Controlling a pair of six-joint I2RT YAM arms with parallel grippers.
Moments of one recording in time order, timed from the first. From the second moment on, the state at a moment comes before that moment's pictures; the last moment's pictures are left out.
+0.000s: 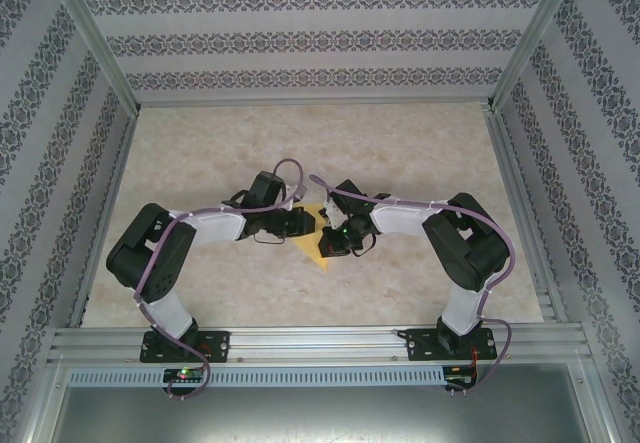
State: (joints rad) left arm -0.52 1.72 0.83 0.04 0.62 -0.62; right arm 0.66 1.81 0.96 -0.42 -0.53 0.44
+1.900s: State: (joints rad) left arm -0.27 2.14 1.38 -0.19 0.58 -0.44; right arm 0.67 1.80 0.95 -0.37 -0.51 0.44
